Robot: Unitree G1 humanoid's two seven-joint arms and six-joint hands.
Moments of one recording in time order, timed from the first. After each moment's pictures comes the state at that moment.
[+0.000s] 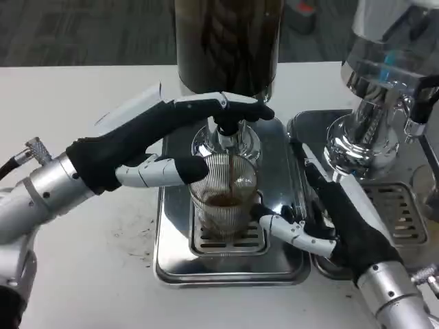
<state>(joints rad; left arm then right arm) -0.49 0.47 -0.08 0.66 -0.22 -0.94 -0.87 0.09 -0.17 0.19 -0.10 -0.36 0.02 0.06</state>
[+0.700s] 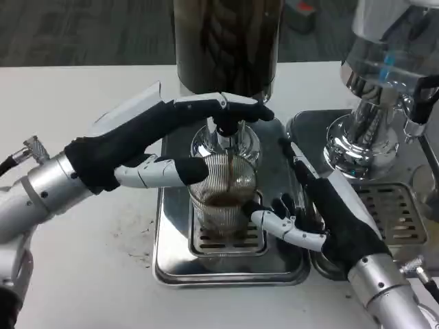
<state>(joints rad) -0.48 0.49 -0.09 0.64 -0.22 -0.94 -0.86 0.03 -0.16 0.21 -0.04 -0.33 0.02 0.07</state>
